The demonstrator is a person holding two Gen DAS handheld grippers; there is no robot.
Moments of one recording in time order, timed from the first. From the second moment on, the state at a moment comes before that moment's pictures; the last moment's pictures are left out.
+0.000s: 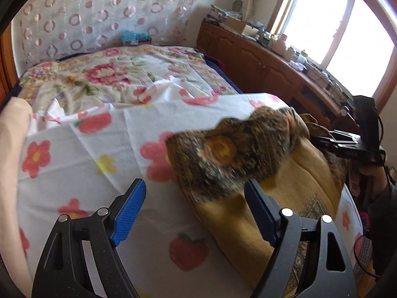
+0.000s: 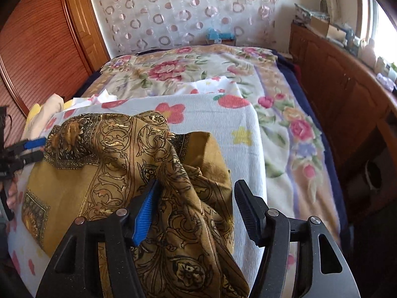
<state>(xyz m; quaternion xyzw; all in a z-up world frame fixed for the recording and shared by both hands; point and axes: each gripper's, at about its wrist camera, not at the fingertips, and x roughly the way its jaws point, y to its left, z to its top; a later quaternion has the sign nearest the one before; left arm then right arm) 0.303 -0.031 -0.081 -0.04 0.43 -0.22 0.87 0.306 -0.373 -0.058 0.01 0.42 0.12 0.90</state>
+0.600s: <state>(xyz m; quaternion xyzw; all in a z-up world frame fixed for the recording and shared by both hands) 0.296 -0.034 -0.081 -0.12 0.44 -0.28 0.85 0.282 -0.382 -0.049 0.00 0.37 0.19 0.91</state>
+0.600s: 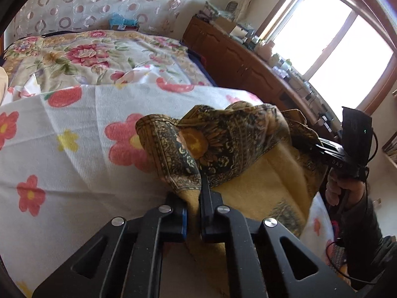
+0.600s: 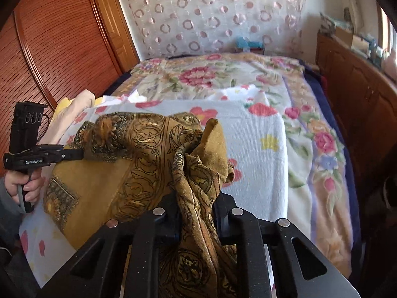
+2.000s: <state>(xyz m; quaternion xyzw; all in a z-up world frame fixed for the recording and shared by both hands) 0.164 0.229 -0.081 -0.19 0.31 0.06 0.93 0.439 0.133 0.046 -0.26 0.24 0.43 0.83</state>
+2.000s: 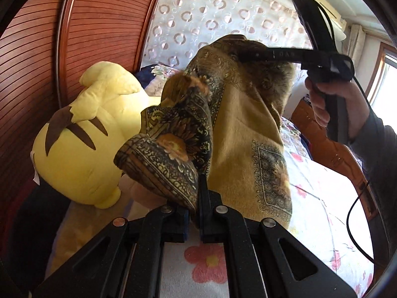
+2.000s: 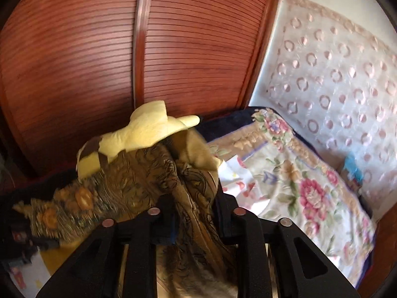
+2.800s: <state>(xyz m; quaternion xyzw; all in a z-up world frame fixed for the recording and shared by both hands) 0.120 0.178 -0.002 -0.04 0.24 0.06 0.97 0.315 -0.021 0.040 -0.11 0.24 0.35 0.90</state>
